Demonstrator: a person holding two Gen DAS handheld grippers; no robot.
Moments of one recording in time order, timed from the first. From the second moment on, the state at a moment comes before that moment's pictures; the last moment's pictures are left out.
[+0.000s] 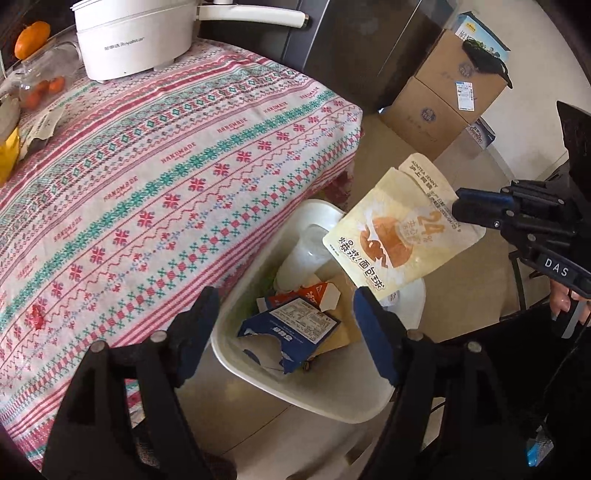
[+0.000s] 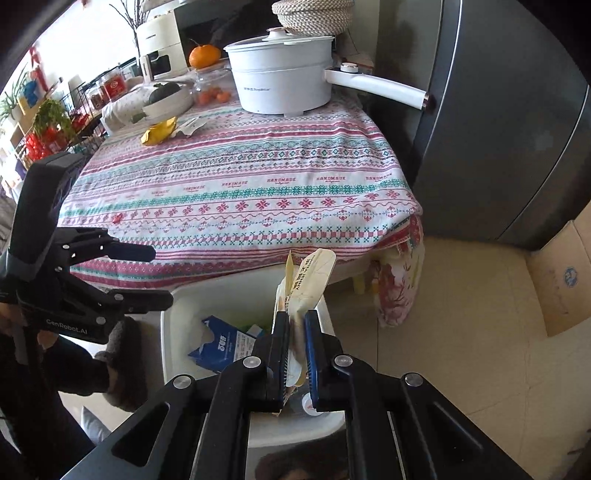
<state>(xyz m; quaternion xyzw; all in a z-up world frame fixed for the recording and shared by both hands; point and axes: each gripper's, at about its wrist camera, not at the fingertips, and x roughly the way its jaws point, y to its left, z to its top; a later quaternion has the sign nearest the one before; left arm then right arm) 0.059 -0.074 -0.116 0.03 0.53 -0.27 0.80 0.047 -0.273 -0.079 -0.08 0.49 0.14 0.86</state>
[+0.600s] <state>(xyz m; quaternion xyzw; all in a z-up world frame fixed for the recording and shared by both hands) 0.073 0.012 -0.097 -0.01 0.50 -0.20 0.84 0.067 -0.223 -0.088 -0.09 0.51 0.16 0.84</state>
